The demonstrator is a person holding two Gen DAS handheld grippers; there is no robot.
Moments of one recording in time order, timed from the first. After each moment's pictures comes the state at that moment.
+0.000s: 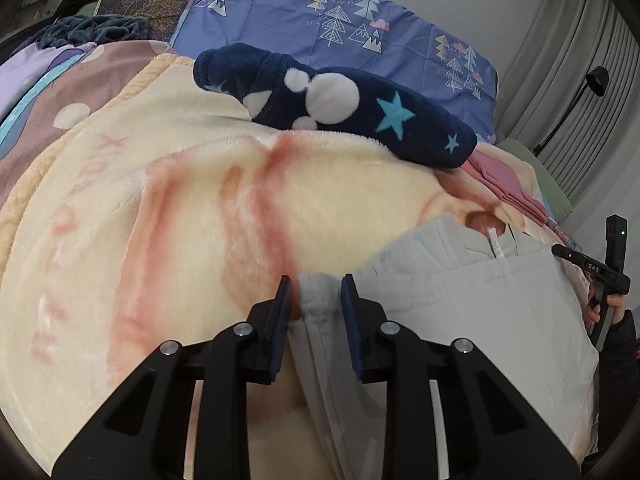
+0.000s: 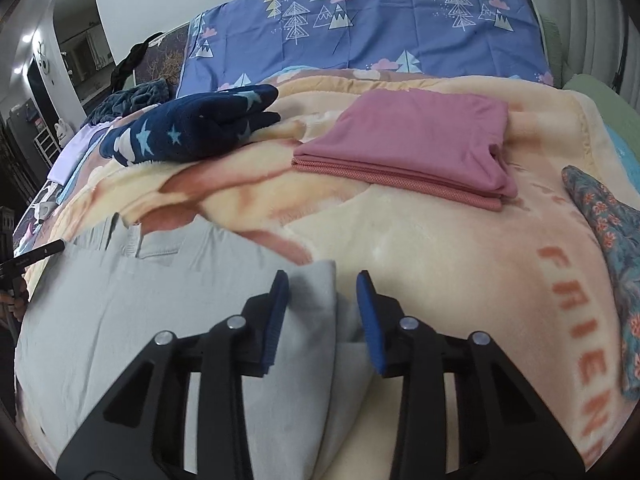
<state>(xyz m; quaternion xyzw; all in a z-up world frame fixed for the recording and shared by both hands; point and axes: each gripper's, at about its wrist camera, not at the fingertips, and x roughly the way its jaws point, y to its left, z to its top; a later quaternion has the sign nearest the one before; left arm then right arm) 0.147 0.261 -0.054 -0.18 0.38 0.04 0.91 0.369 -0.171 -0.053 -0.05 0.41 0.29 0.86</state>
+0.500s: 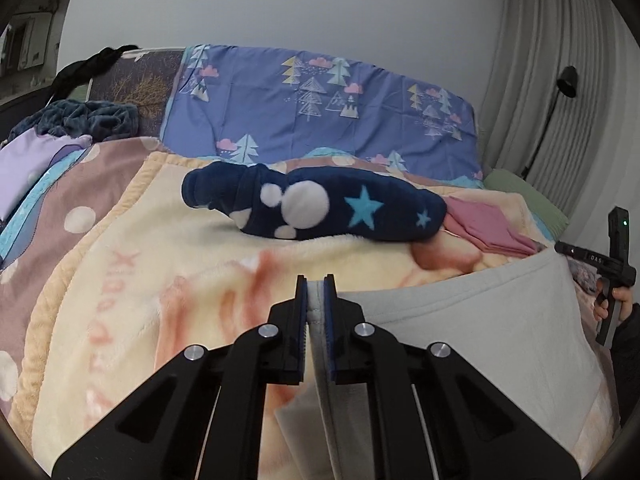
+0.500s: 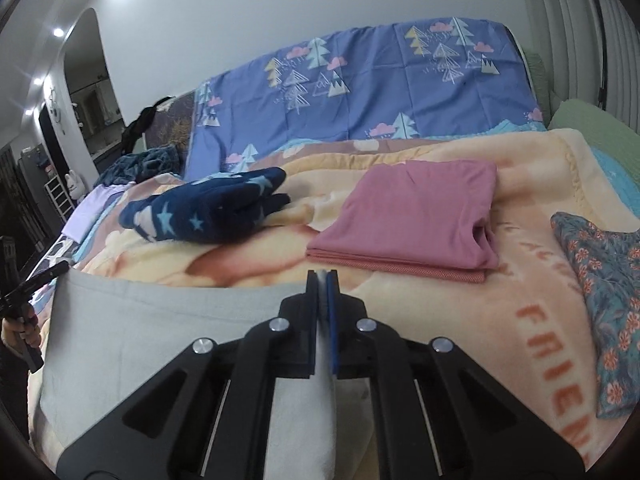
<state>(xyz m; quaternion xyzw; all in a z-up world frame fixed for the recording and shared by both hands) 0.158 0.252 0.009 -0.12 0.28 0.06 0.95 0.374 -0.180 -0.003 0.02 0.33 0.29 0.90</state>
